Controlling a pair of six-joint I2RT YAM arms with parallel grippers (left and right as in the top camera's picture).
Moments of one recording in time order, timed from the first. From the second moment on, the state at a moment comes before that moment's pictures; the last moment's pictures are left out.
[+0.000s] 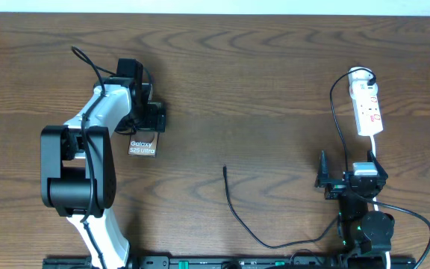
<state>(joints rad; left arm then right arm) -0.04 2.00 1.30 -0.77 0.02 -0.01 0.05 0.01 0.01 -0.07 0.06 -0.10</state>
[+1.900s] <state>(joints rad) -0.04 2.00 1.30 -0.76 0.01 -0.01 0.05 0.01 0.01 -0.07 0.06 -0.10</state>
